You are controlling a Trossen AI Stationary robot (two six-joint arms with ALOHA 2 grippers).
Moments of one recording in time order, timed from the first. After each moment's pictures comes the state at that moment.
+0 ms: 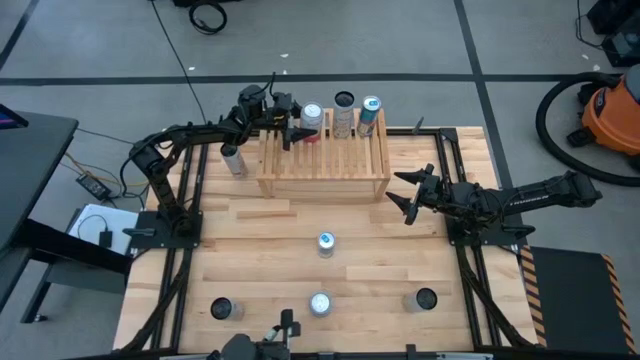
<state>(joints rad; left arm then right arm) 0.79 1.78 1.04 0.66 0.77 -0.01 0.07 0.50 0.12 0.34 0.52 0.08</state>
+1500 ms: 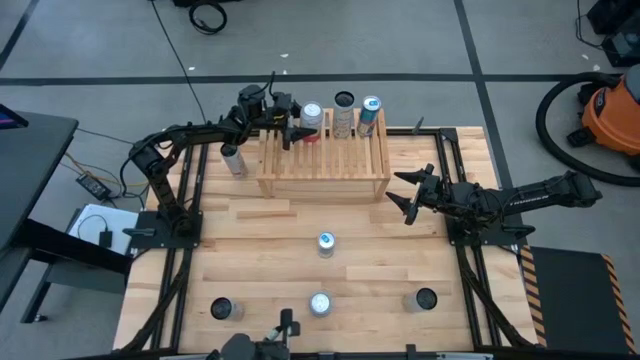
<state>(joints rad) 0.79 1.78 1.04 0.66 0.76 -0.02 0.07 0.50 0.12 0.34 0.52 0.08</state>
